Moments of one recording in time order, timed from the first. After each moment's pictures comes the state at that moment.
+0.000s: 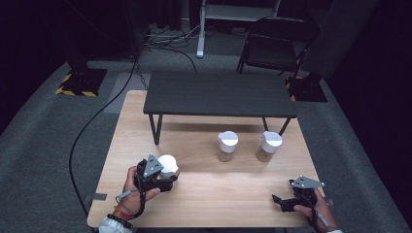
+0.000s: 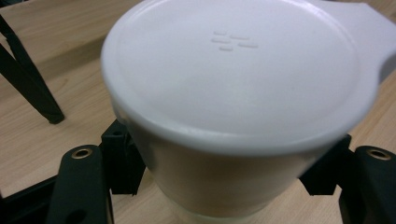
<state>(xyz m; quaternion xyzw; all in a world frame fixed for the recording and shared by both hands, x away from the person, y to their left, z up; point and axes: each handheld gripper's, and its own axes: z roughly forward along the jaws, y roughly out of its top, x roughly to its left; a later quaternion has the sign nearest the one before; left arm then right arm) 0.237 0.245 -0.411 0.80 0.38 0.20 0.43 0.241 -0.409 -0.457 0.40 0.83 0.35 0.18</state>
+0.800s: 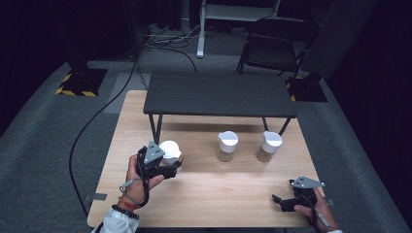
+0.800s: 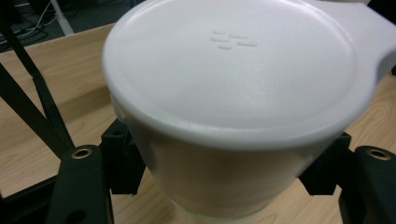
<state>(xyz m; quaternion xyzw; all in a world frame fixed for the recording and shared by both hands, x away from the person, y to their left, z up) 0.247 0.234 -0.376 0.76 0.40 0.21 0.46 0.241 -0.409 -0.457 0.40 0.83 0.35 0.18</state>
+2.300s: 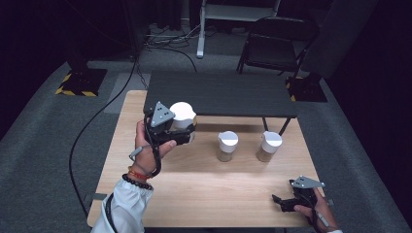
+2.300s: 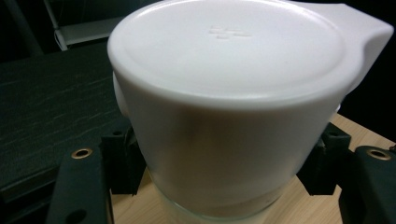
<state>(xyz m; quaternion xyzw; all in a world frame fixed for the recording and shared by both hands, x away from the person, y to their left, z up) 0.273 0.206 -0.285 0.73 0.38 0.24 0.51 0.241 -0.409 -0.457 0.40 0.83 0.35 0.18</state>
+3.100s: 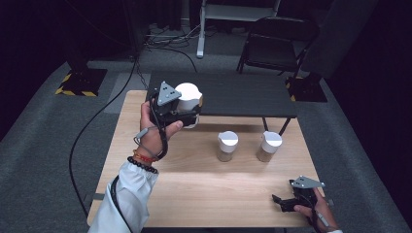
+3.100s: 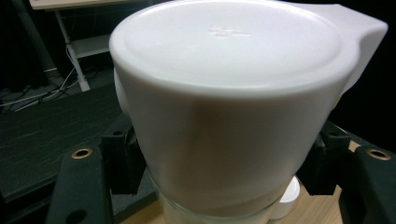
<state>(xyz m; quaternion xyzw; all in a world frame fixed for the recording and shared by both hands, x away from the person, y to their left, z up) 0.297 0.190 -0.251 0.72 0.38 0.26 0.52 0.241 -0.409 -0.457 0.40 0.83 0.35 0.18</state>
